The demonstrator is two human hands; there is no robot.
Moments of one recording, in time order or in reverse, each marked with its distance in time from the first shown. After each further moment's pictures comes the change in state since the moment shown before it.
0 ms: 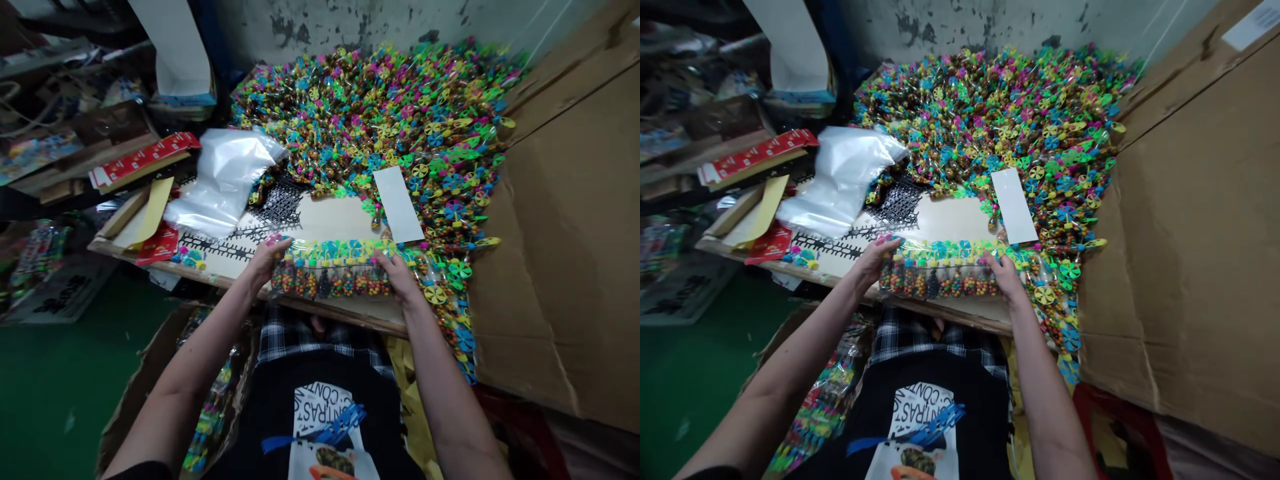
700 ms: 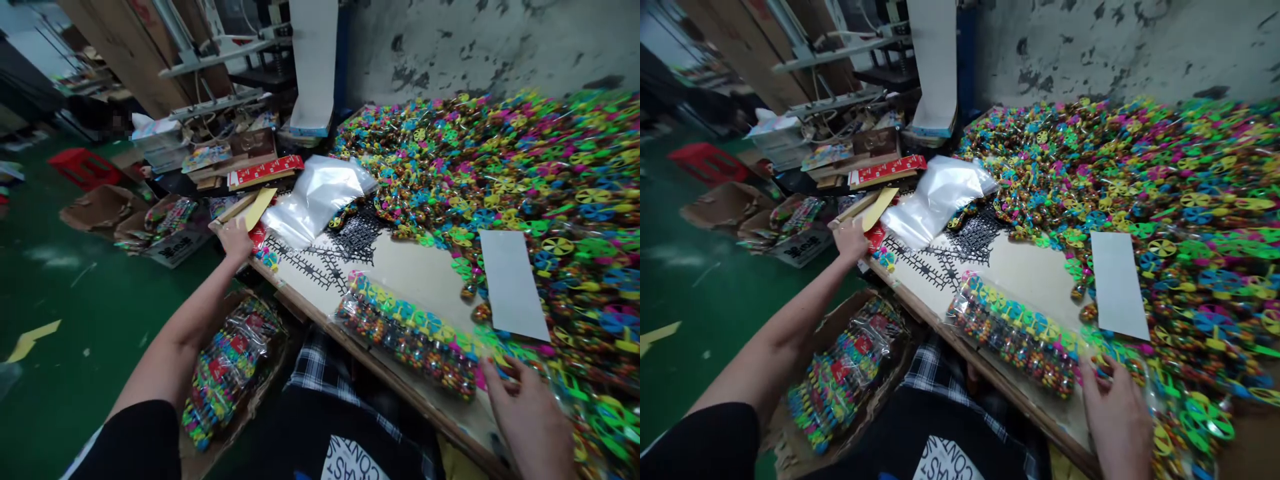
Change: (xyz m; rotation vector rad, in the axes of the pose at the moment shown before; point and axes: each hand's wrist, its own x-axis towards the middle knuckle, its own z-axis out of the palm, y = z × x) left_hand 0.011 0.091 -0.222 0.985 0.961 0.625; right_hand -0.026 -0.013 -0.027 -0.896 0.221 -0.110
